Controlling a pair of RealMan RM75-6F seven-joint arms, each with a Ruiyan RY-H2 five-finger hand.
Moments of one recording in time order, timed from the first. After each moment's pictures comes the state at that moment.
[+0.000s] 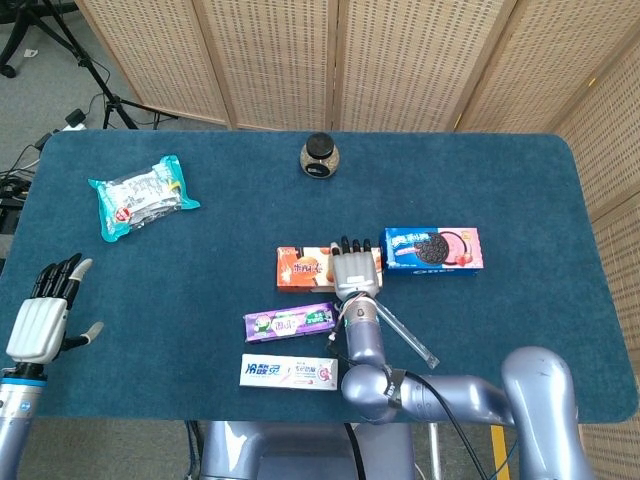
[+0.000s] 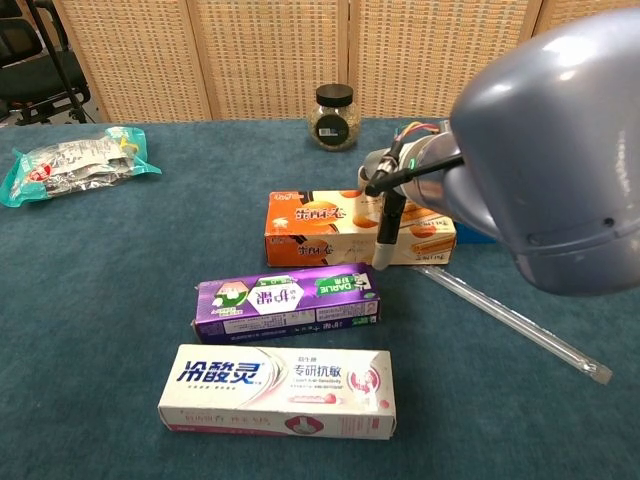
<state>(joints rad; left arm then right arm) -0.21 -1.30 -0.04 -1.38 1.45 1.40 -0.09 1.17 -1.81 0.47 -1.52 -0.05 1.27 -1.22</state>
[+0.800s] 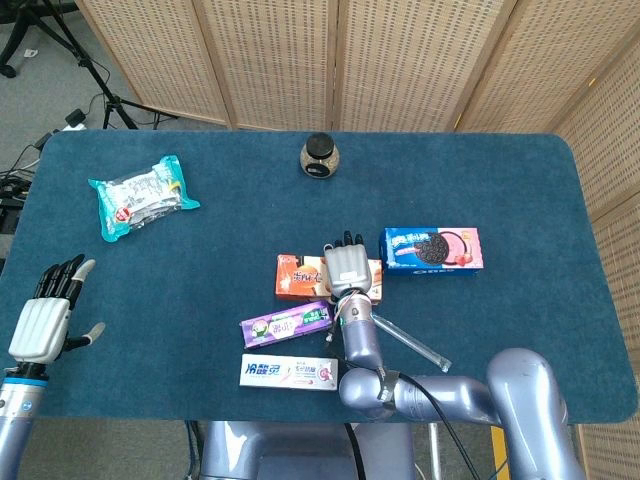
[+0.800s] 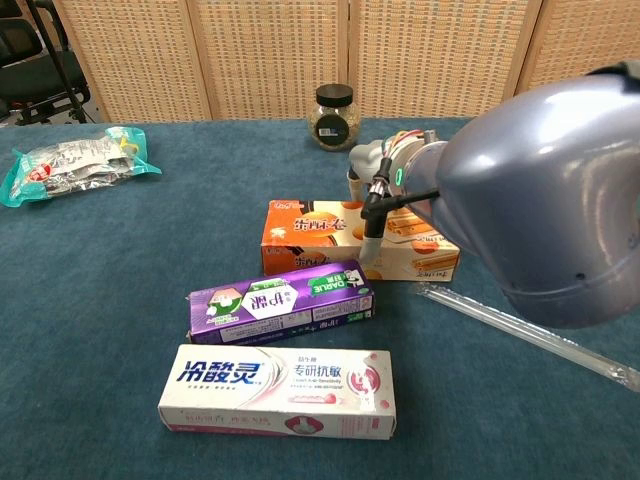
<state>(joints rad) -0.21 -1.30 -0.05 -1.40 1.45 1.38 -0.09 1.19 -1.85 0.40 -1.43 -0.18 1.25 -1.16</state>
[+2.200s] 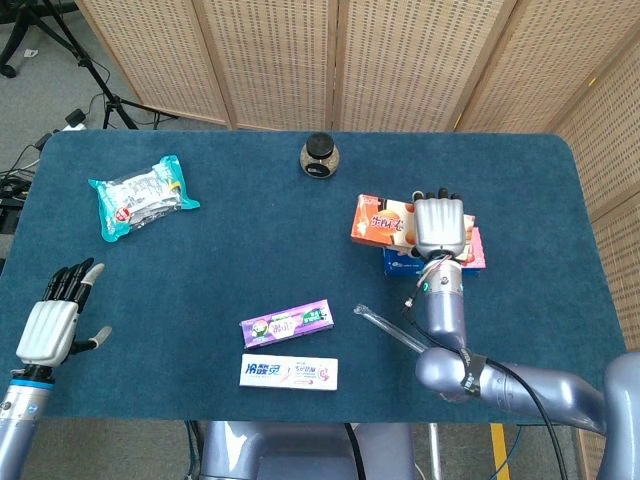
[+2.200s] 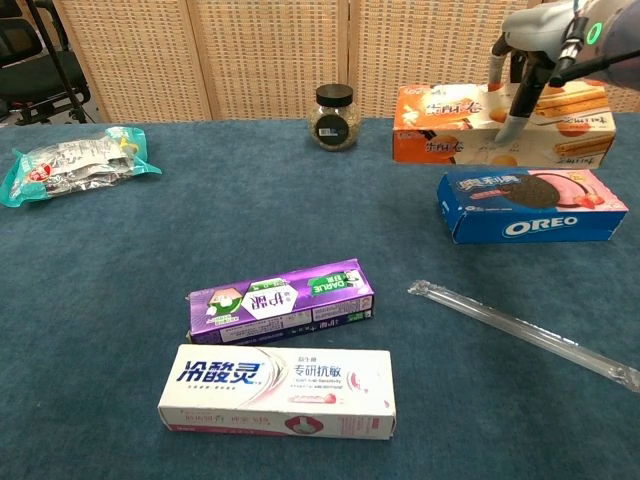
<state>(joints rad) -0.21 -1.30 -0.04 -1.42 1.48 1.37 -0.06 1.01 -1.44 0.40 -1.66 -0.27 1.35 -1.09</state>
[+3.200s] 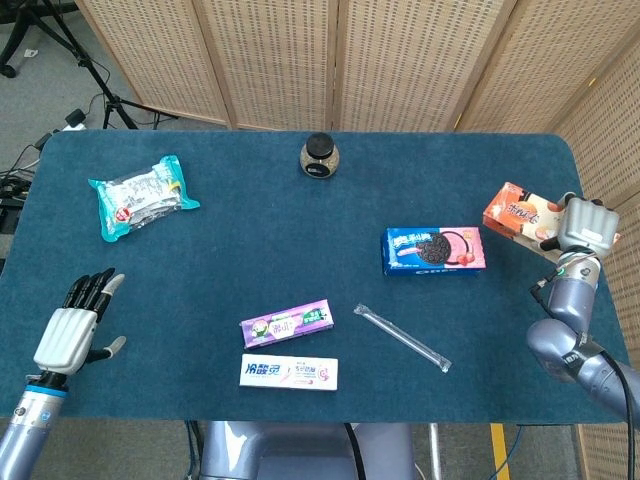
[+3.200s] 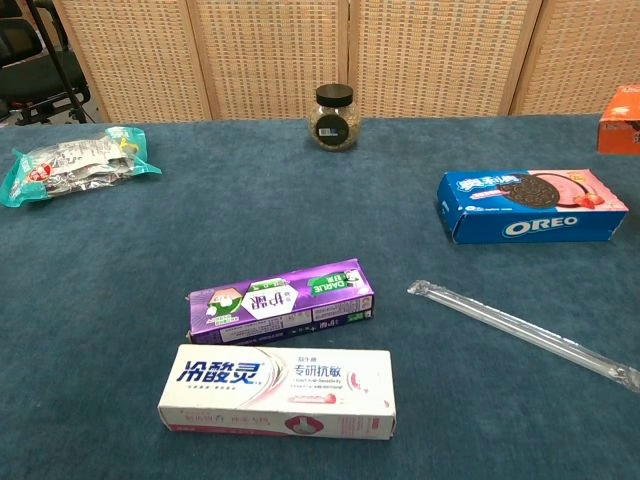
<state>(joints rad) -0.22 -1.31 -0.01 -1.45 1.53 1.36 -0.02 0.76 -1.25 0.36 -1.33 -0.20 1.06 -0.76</state>
